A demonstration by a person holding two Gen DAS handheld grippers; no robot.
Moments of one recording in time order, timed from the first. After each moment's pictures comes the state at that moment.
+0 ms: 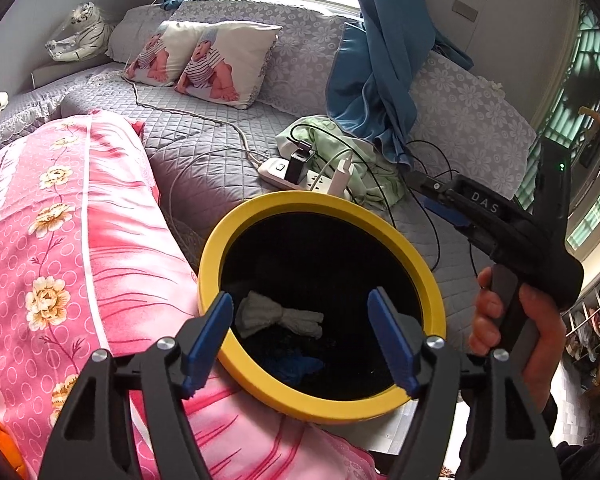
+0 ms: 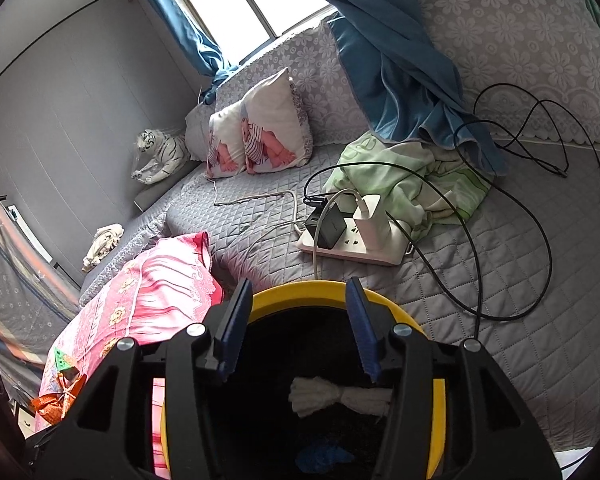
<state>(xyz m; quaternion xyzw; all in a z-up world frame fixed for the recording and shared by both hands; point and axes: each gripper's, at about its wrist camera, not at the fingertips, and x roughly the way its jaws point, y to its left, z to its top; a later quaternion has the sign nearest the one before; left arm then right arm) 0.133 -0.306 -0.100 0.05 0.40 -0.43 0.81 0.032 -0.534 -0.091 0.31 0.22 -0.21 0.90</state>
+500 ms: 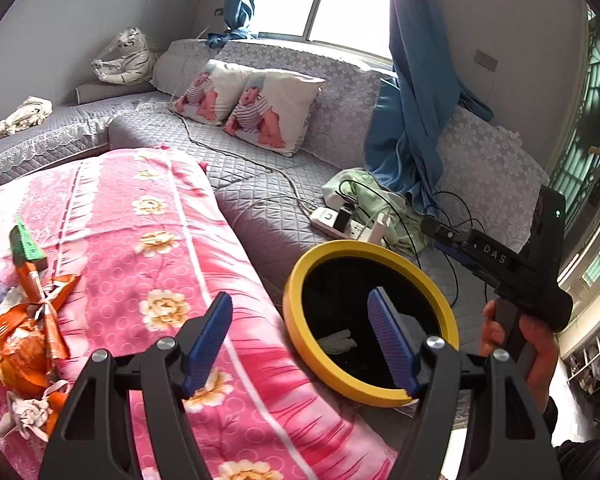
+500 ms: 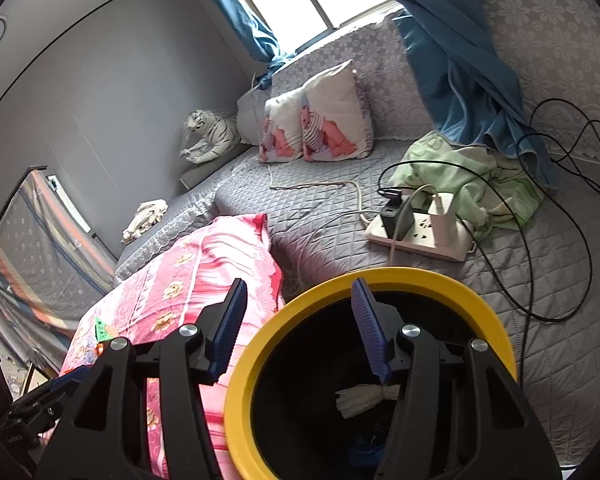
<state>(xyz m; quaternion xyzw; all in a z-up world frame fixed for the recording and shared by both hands) 0.138 -0.204 -0.047 0.01 0.34 -0.38 0.86 0.051 -0.482 -0.065 0.28 0.22 -0.11 0.93</state>
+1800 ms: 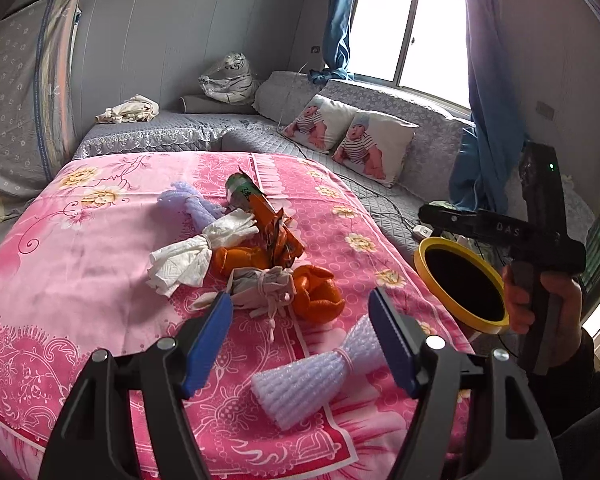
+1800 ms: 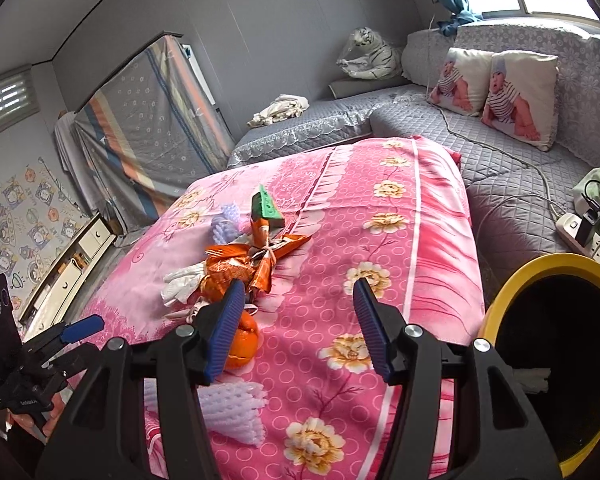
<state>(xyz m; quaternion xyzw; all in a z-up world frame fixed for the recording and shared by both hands) 0.057 0.020 -0.056 -0.02 0.31 -0.24 0.92 0.104 -0.245 -0.031 0.14 0.31 0.15 0.93</state>
